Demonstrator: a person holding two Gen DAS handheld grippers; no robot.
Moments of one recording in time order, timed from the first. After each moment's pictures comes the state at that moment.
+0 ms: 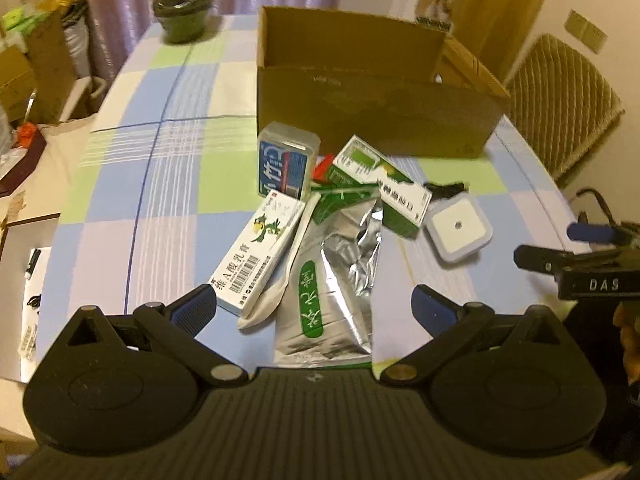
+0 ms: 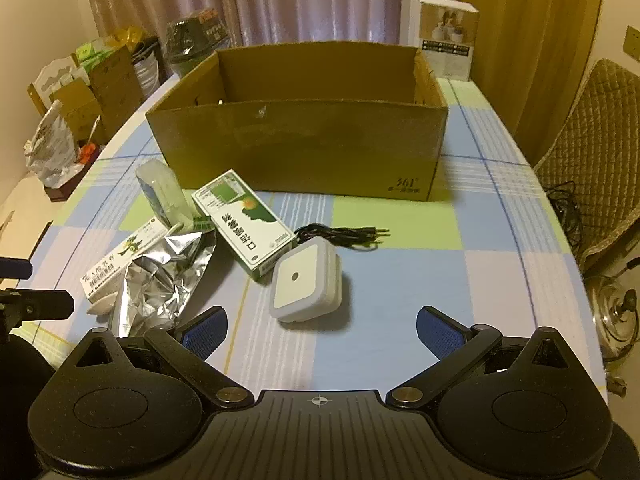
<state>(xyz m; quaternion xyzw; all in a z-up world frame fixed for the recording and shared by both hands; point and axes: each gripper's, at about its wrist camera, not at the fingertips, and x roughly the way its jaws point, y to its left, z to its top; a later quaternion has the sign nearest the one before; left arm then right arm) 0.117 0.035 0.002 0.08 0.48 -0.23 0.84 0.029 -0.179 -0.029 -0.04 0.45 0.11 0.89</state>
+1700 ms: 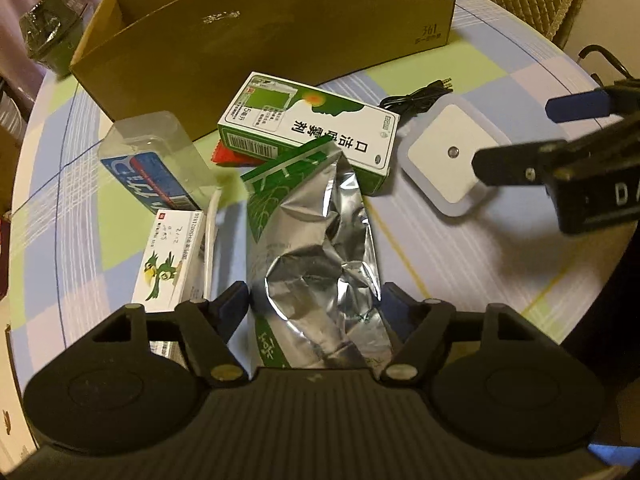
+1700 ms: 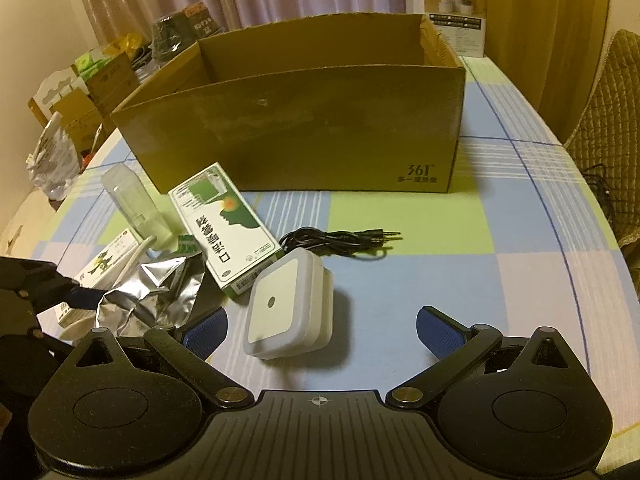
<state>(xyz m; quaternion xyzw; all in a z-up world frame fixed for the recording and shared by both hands) 0.137 -0.070 -0.078 0.26 0.49 -0.28 0.78 0.078 -0.192 -0.071 0.00 0.45 0.14 0.88</state>
